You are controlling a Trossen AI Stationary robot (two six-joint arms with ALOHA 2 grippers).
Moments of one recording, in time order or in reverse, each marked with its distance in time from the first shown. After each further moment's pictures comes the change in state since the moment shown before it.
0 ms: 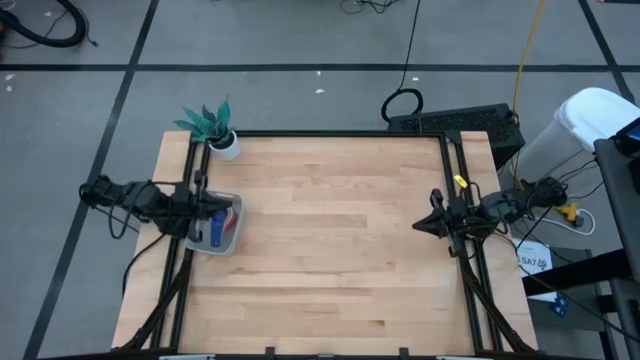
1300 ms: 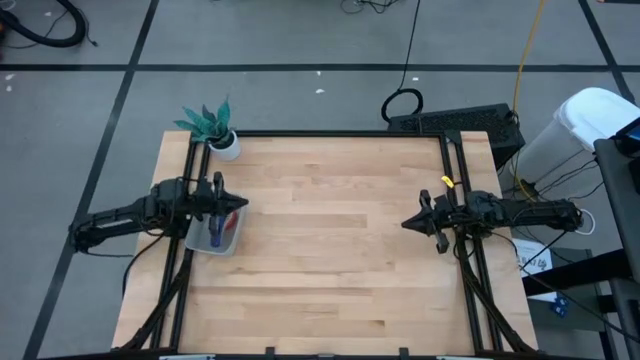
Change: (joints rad) left arm 0.554 -0.001 -0.220 0.136 0.525 -0.139; right arm -0.319 0.034 -0.147 0.124 -0.307 0.039
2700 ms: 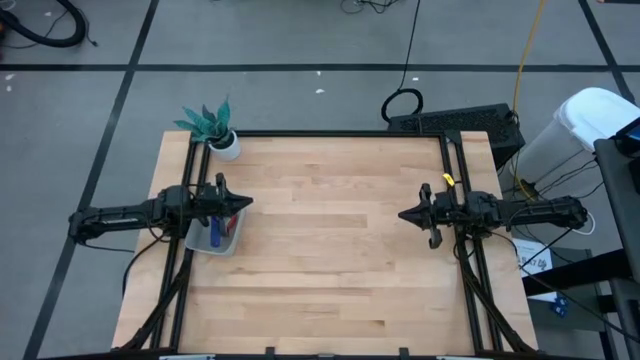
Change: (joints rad) left arm -0.096 0.028 -0.105 0.161 -0.180 0.078; right arm 0.000 0.093 -0.003 0.245 0.126 -0.056
